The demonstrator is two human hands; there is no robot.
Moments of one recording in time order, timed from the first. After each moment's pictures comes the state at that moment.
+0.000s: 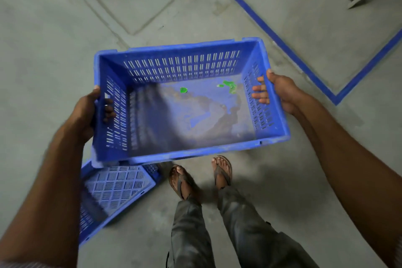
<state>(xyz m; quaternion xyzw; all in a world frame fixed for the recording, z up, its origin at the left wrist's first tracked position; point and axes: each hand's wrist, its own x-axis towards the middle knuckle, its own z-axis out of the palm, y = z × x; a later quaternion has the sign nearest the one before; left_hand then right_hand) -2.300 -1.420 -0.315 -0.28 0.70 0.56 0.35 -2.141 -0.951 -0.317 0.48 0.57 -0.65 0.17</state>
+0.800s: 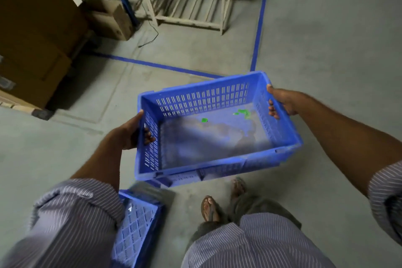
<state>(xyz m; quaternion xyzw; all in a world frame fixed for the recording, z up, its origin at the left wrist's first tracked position) -2.083 -1.256 -0.112 -0.06 0.72 0.38 0.58 -1.706 -0.914 -0.095 0.65 0.47 -0.59 0.09</state>
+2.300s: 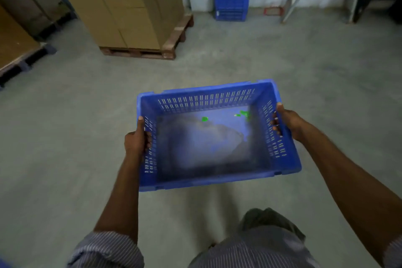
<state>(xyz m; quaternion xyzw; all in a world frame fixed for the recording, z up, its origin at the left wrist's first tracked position) -1.036 -0.636 -0.019 0.59 0.55 0.23 0.54 -0.724 -0.969 -0.031 0.76 -0.01 -0.32 -0.56</state>
